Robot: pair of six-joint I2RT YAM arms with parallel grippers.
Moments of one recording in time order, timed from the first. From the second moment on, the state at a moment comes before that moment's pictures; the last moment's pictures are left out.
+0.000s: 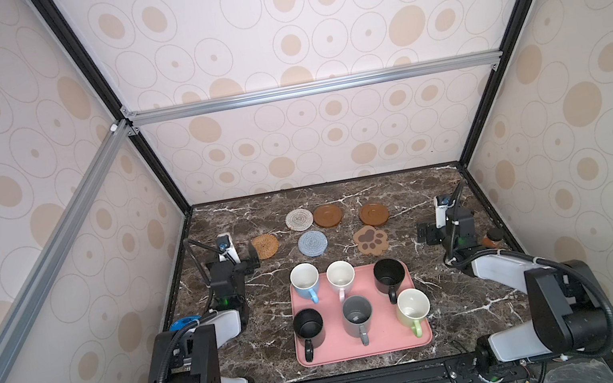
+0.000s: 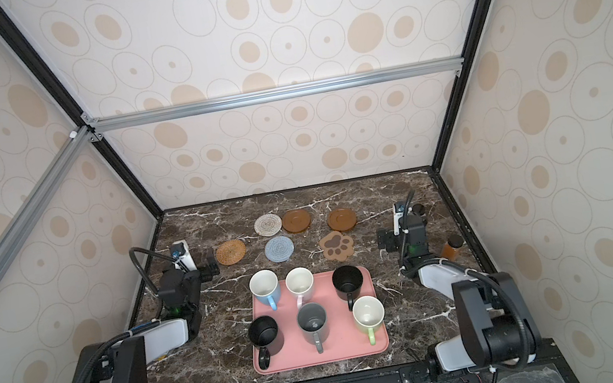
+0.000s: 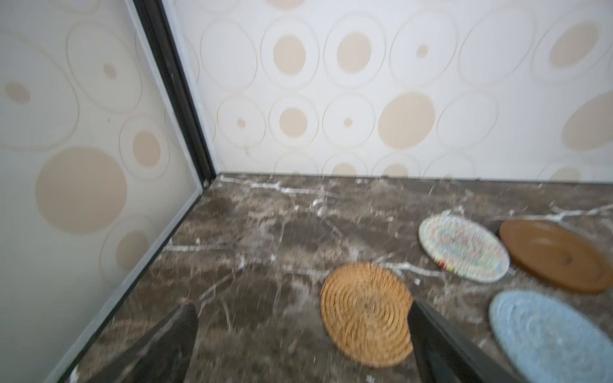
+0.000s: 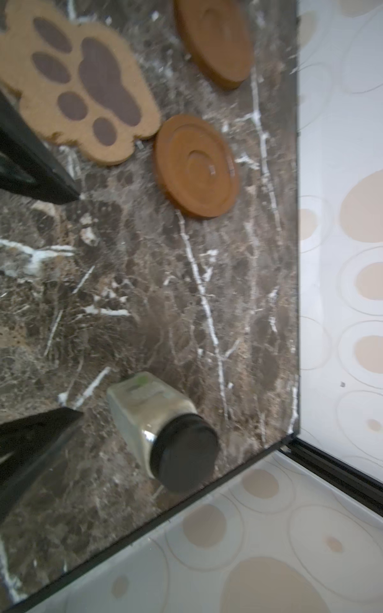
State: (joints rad) left arm -0.02 1.39 0.48 0.76 -0.11 -0.01; right arm 0.06 1.37 0.64 0.25 0.12 0.06
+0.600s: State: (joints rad) left arm -0.15 1.69 1.03 0.02 0.14 -0.26; right arm 0.07 1.24 0.91 -0.52 -0.10 0.42
